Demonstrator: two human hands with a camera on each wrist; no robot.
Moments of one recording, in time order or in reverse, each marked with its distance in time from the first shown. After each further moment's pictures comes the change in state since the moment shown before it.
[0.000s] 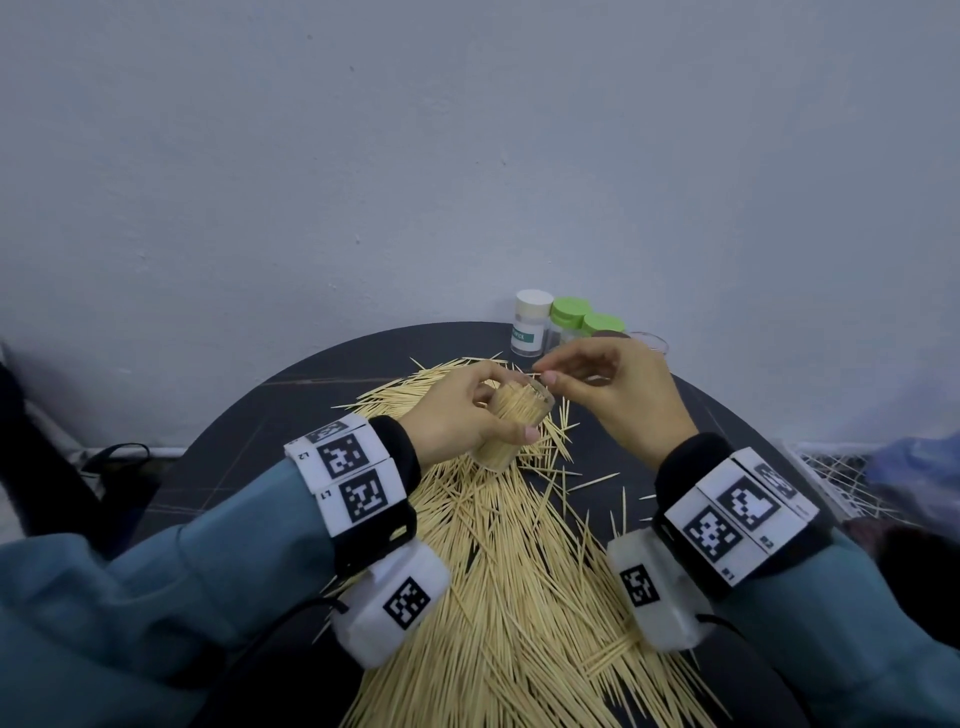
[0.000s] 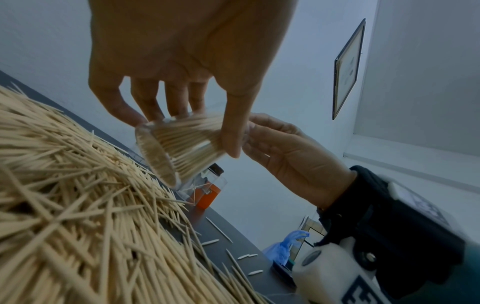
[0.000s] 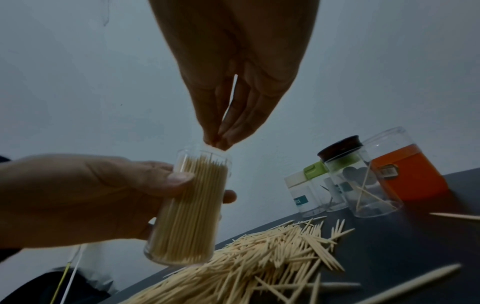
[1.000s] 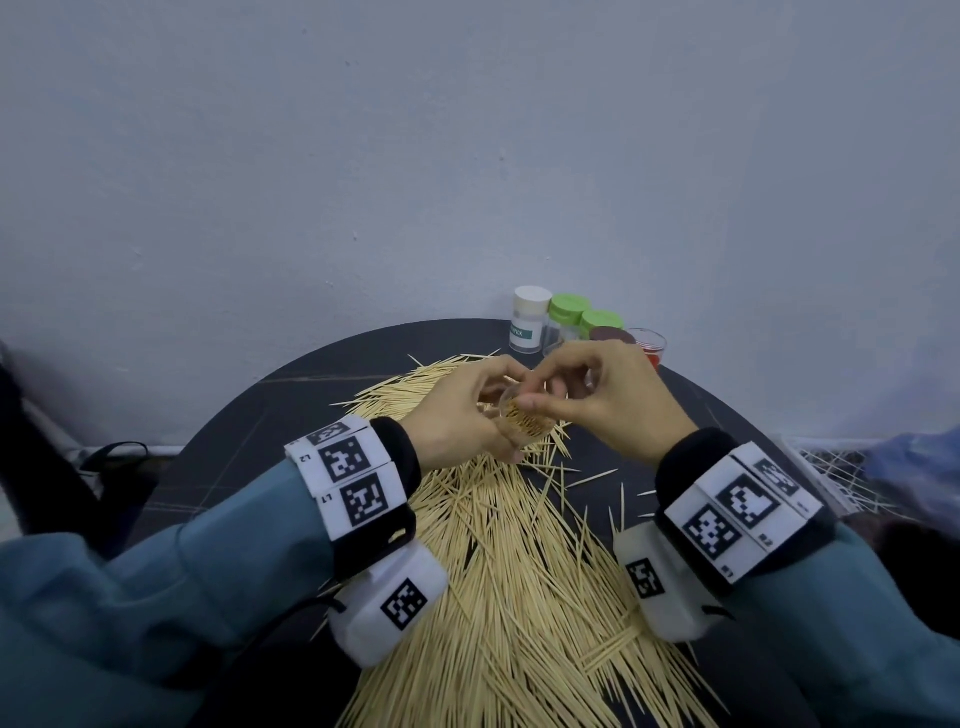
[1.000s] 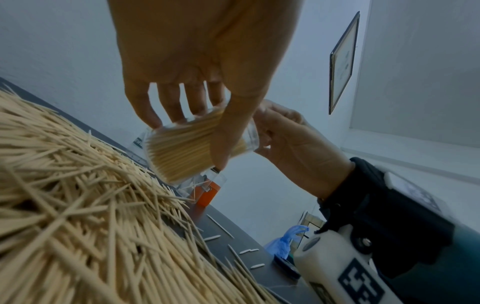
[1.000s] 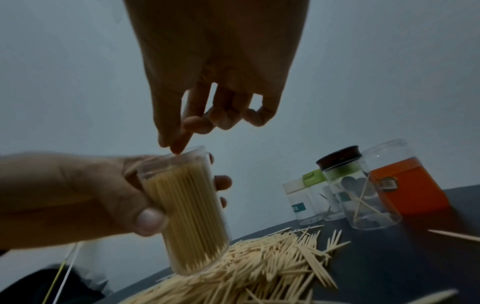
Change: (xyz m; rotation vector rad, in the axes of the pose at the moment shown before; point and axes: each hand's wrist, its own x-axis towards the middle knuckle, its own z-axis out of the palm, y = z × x) left_hand -0.001 -0.001 0.002 0.101 -0.045 0.114; right_hand -0.004 -0.010 -0.003 -0.130 -0.154 -0.104
